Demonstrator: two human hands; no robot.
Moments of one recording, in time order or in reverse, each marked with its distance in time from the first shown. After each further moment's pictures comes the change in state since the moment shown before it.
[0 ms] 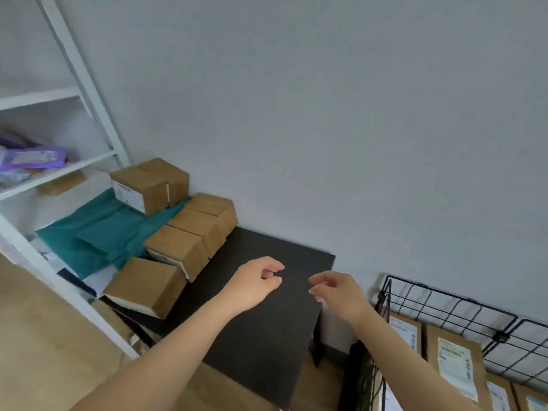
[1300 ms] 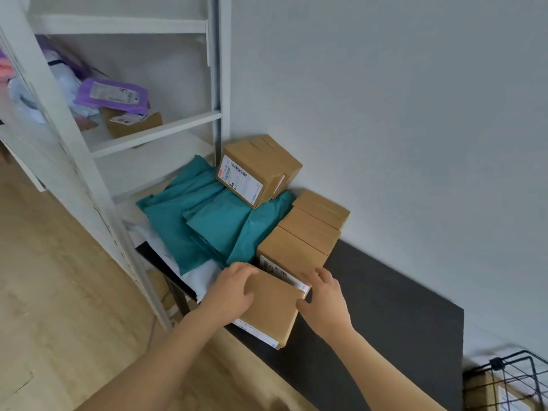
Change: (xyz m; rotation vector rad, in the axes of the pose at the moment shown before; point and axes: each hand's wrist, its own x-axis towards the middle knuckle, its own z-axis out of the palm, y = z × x) left_hand 0.018 -0.325 -0.199 0.104 0.116 -0.117; right_hand 0.120 -0.159 0.321 -0.660 -0.023 -0.185
